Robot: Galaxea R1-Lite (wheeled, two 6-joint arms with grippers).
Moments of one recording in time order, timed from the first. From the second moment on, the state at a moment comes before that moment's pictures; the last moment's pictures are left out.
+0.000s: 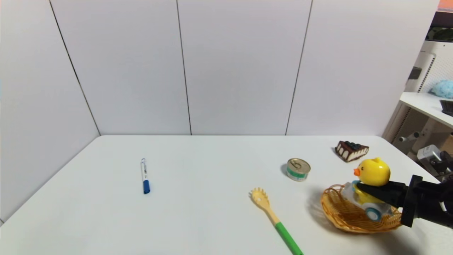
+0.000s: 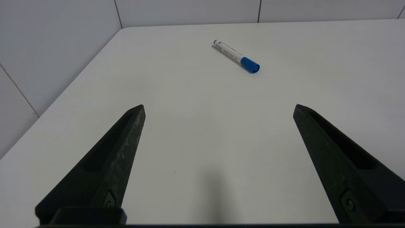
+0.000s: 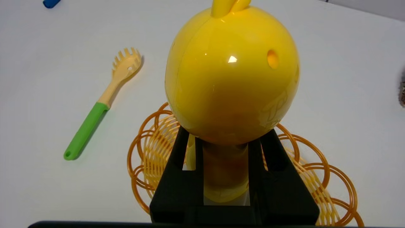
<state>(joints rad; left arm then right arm) -0.01 0.00 0.00 0.00 0.00 0.00 -0.25 1.56 -0.23 -0.88 0.88 -0.28</state>
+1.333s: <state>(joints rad) -0.01 0.00 0.00 0.00 0.00 0.00 -0.22 0.72 -0.51 -0.17 0.60 -0.07</state>
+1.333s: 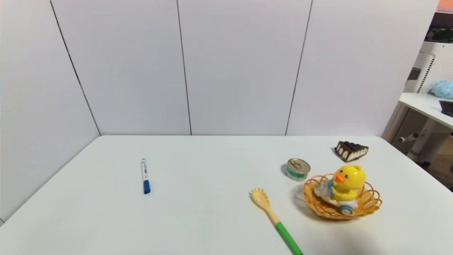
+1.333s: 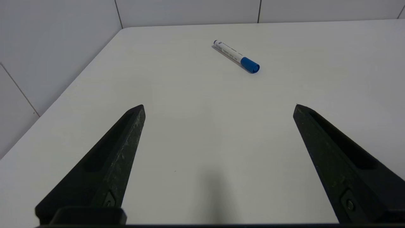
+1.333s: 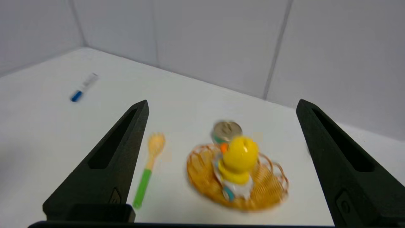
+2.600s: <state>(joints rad) -0.01 0.00 0.00 0.00 0.00 0.00 0.00 0.00 0.00 0.00 0.03 -0.07</state>
